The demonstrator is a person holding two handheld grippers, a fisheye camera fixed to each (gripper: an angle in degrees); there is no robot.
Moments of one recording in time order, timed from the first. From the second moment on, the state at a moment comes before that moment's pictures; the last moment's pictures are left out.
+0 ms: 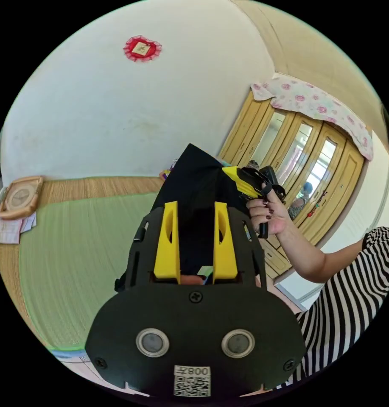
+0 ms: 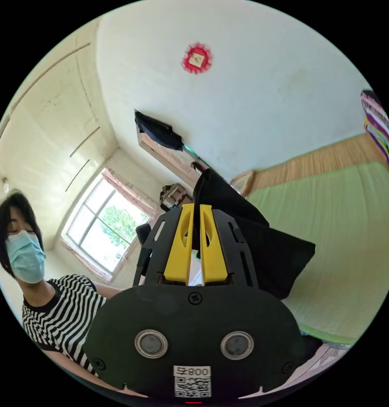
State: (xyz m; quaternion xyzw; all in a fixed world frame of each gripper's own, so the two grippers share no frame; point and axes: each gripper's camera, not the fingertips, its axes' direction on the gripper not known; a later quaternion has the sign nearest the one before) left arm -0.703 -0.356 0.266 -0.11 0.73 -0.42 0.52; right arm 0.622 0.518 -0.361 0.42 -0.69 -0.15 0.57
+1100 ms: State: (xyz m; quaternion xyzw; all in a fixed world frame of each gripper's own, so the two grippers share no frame) left arm -1.029 -0.027 0.379 -0.18 0.55 -0.59 0.56; right arm 0.582 0.385 -0.282 0.46 -0.63 0.03 0.63
